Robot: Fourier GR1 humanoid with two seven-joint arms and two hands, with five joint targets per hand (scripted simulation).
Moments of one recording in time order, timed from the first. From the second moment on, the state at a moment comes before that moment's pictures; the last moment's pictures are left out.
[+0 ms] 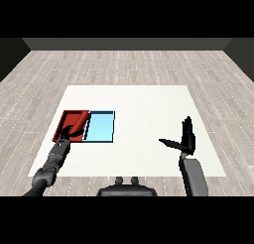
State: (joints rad) left arm -0.62 0.38 0.13 -0.23 -0.06 0.39 -0.09; right arm 0.01 -0.19 -0.01 -1.64 -0.10 -0.29 -0.19
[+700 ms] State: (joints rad) left arm -0.62 0.47 0.24 -0.18 0.02 0.27 -0.25; right arm 0.02 -0.20 -0.03 -1.69 -0.11 -0.26 -0.18
